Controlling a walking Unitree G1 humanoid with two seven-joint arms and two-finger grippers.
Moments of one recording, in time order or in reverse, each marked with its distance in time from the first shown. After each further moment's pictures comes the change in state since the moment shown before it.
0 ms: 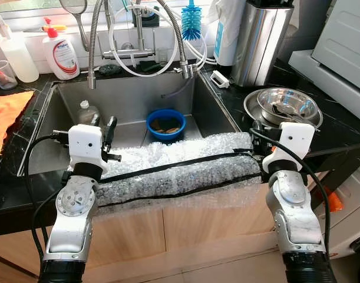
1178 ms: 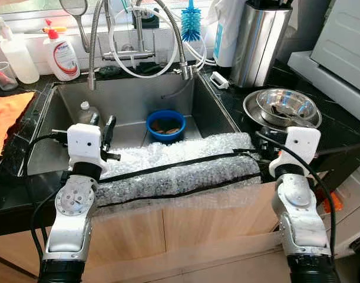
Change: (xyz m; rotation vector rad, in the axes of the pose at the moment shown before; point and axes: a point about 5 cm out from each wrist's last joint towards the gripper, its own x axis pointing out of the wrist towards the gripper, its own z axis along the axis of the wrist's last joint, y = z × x) left arm 0.001 0.001 0.001 -0.001 -0.004 0.004; right arm -0.002 -0.012 -0.009 -0.038 0.058 -0.059
